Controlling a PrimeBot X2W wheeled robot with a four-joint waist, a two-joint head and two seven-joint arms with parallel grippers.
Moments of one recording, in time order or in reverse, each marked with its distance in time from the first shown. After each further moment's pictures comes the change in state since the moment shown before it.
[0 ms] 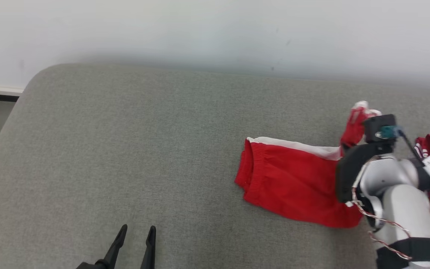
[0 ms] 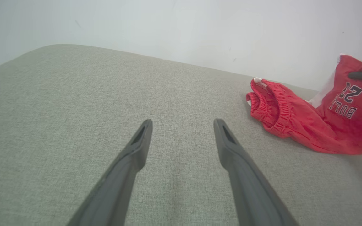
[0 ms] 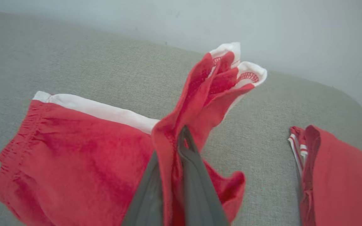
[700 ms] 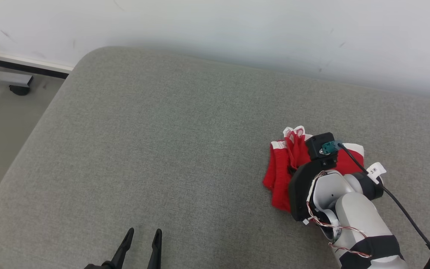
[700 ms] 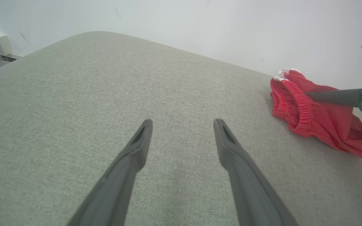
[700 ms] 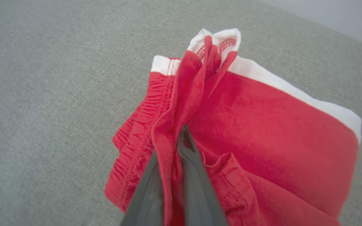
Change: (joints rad) left arm -0.003 -0.033 -0.014 0.034 -0.012 -0.008 -0.003; right arm -0.064 0.062 0.194 0.255 0.110 0.000 -0.053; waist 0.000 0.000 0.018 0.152
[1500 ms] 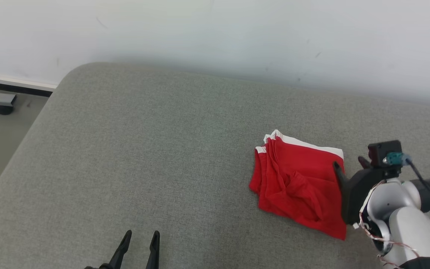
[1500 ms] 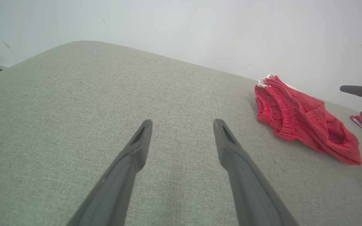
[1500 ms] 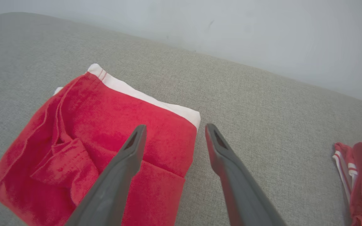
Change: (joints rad) left arm 0.011 0.006 0.005 -0.003 -0.002 0.005 -0.004; right arm 0.128 -0.120 -0.112 -0.195 0.030 0.000 -0.103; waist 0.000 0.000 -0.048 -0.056
